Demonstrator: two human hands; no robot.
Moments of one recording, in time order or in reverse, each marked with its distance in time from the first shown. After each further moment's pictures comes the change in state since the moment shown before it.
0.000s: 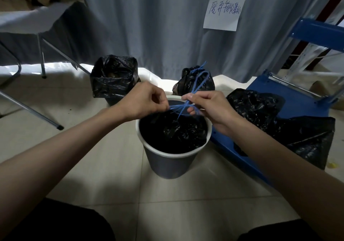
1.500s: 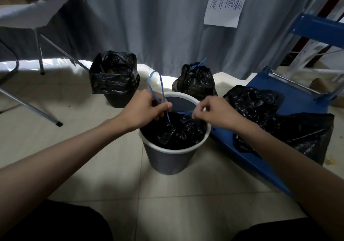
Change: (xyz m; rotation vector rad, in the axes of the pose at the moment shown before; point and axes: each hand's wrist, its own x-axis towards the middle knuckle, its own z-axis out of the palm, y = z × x) left_hand -0.017 -0.006 0.025 -0.084 0.086 -0.054; right_hand -0.001 0.013 -0.026 -0.979 -0.055 -0.089
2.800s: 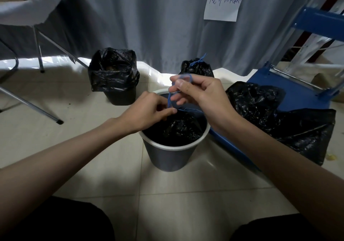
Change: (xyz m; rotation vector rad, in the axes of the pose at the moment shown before) left_hand 0.000 -0.007 0.010 0.194 -0.075 0.188; right_hand -0.019 -0.055 0.002 1.042 0.097 -0.220
